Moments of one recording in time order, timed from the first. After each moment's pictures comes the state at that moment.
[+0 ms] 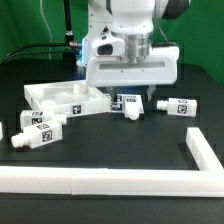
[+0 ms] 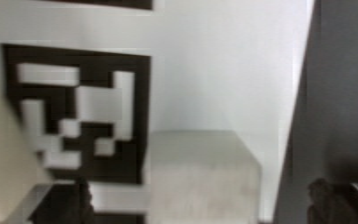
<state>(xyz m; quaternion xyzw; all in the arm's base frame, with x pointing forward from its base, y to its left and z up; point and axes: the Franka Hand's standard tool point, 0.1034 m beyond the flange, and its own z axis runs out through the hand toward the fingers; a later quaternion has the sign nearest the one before) 0.363 0.040 0.042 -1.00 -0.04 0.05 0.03</state>
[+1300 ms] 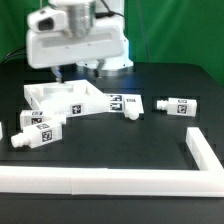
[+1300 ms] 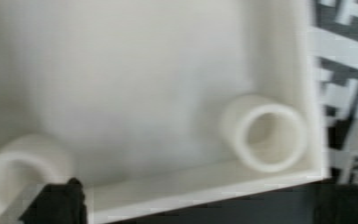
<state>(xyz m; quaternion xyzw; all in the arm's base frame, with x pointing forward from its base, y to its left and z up) 0.374 -0.101 0.071 -0.98 -0.18 0.04 0.03</state>
